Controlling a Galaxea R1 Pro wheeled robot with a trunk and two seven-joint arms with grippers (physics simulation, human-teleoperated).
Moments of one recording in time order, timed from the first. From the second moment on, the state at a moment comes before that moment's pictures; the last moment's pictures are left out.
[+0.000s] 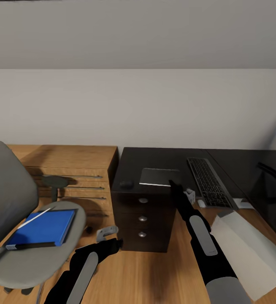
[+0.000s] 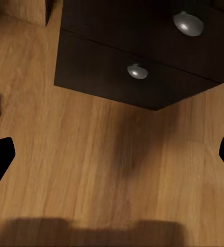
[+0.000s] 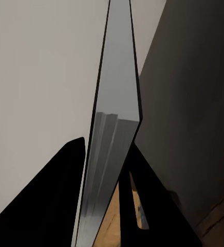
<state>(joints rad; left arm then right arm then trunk) -0.26 -0.10 -0.20 -1.34 0.54 0.73 0.38 -0.52 0.12 -0.01 -1.17 -1.21 0.13 0.06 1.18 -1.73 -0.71</state>
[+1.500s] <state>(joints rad) -0.27 -0.10 -0.20 -1.34 0.54 0.73 0.38 -0.52 0.12 0.05 -1.17 -1.18 -0.09 0.05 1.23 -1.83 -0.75</state>
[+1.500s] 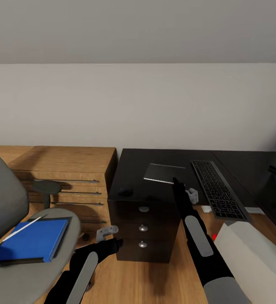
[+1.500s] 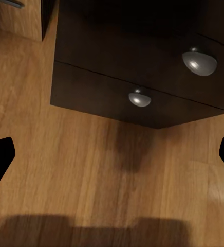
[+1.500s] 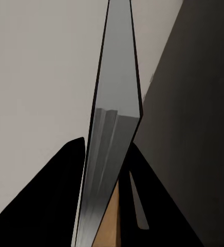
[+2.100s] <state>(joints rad) -0.26 -0.10 -0.19 -1.34 0.55 0.73 0.38 -0.52 0.12 0.05 -1.16 -1.18 -0.09 0.05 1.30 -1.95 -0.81</state>
